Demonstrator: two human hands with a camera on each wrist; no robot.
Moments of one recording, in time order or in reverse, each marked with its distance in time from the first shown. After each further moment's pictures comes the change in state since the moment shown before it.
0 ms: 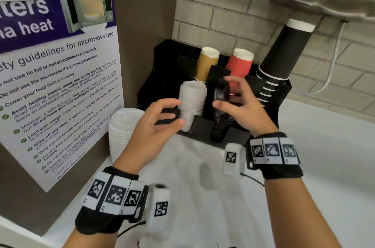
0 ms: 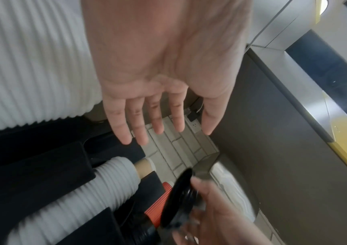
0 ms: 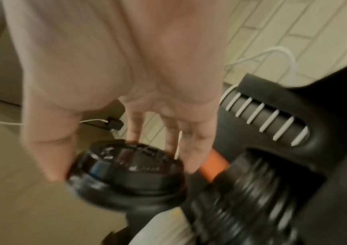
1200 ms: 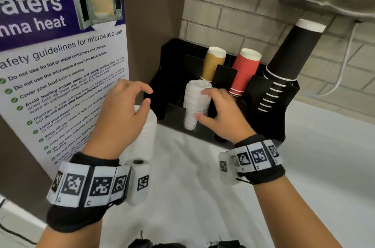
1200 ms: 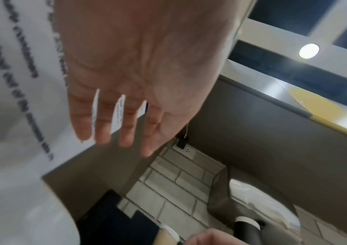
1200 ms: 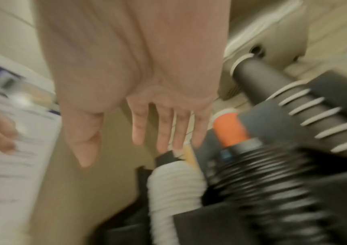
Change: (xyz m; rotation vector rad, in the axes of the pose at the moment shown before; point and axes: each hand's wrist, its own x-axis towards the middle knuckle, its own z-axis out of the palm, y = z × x) left_hand 0.004 0.033 -0.048 0.732 0.238 0.110; right_hand 0.000 0.004 0.045 -0.590 -0.096 -0.211
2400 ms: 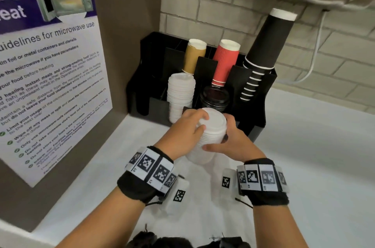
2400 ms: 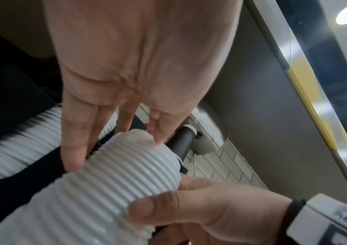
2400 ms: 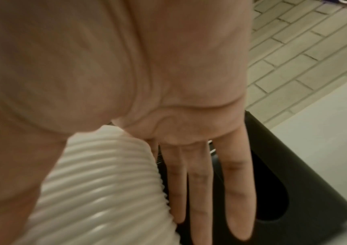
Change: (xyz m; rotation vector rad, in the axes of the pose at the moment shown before) left_hand -0.017 0.049 0.122 -0.247 -0.633 0.054; right_hand -0.084 0.047 -0.004 0.332 -0.202 0.493
